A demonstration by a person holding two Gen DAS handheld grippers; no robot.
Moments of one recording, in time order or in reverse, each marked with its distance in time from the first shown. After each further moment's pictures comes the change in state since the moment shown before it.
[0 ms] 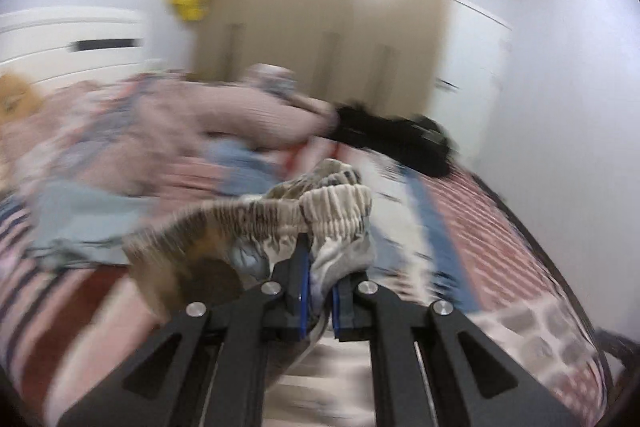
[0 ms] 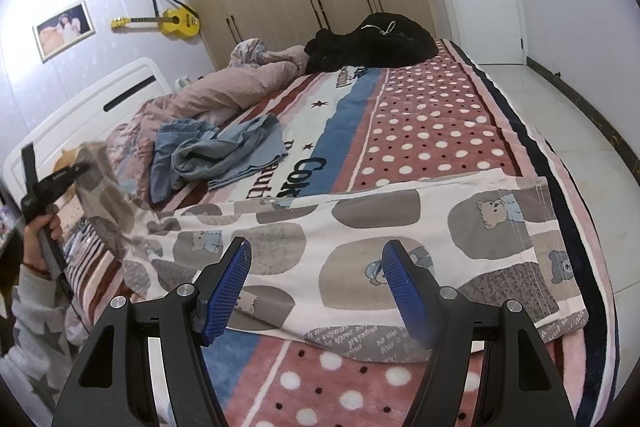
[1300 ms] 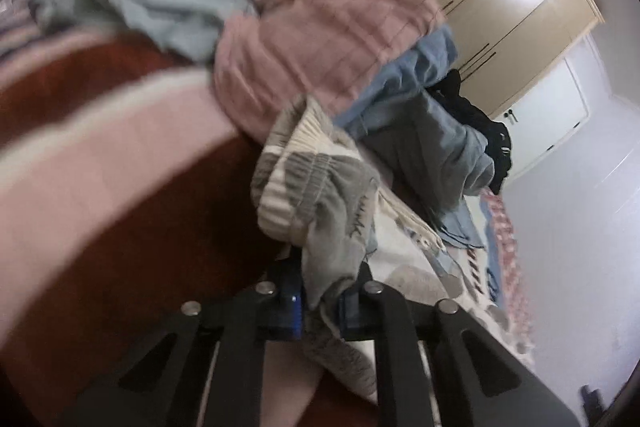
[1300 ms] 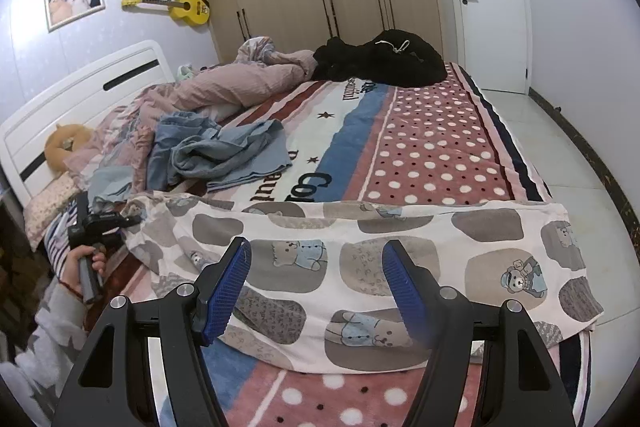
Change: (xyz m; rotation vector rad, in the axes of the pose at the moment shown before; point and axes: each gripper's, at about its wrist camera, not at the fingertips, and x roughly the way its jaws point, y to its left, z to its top) left arm 0.084 0.179 -0.112 -0.578 0.215 0.053; right arm 0.003 0.044 0.024 -0.119 0.002 -0.056
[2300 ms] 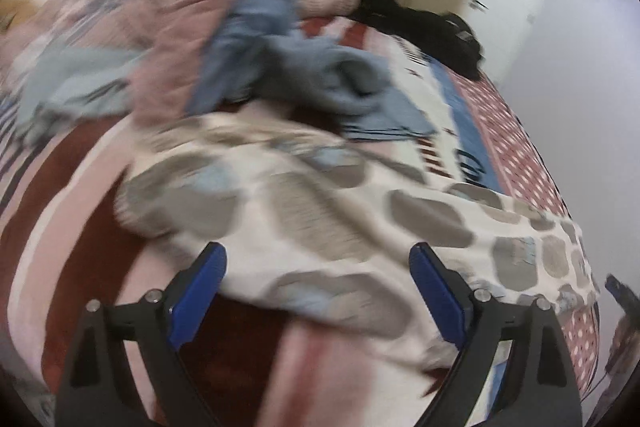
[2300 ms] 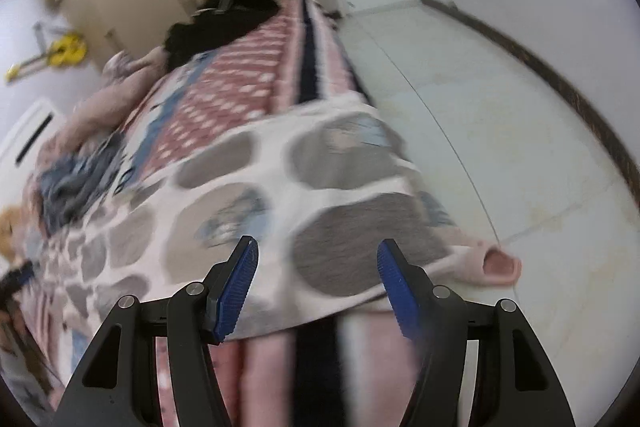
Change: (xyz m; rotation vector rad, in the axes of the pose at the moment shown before) left arm -0.051 -0.115 -0.069 0.409 0.129 0.125; right arm -0.013 -0.245 -0.059 0.301 0.111 -0.205
